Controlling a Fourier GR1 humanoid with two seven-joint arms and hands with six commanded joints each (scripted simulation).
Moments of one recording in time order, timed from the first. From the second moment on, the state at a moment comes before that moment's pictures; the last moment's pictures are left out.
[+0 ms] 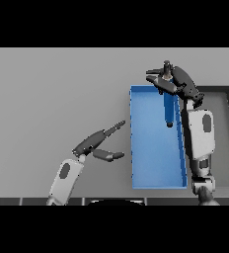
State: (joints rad) left arm -0.19 -0.04 -0.29 -1.56 -0.22 -0.49 0.06; right arm -0.76 -0.26 -0.12 -1.34 -0.19 0.33 0.61
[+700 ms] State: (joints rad) left arm -0.18 -0.04 -0.30 -1.56 -0.24 -0.48 0.04; right arm -0.76 -0.52 0.42 -1.01 -0.67 -0.06 0.61
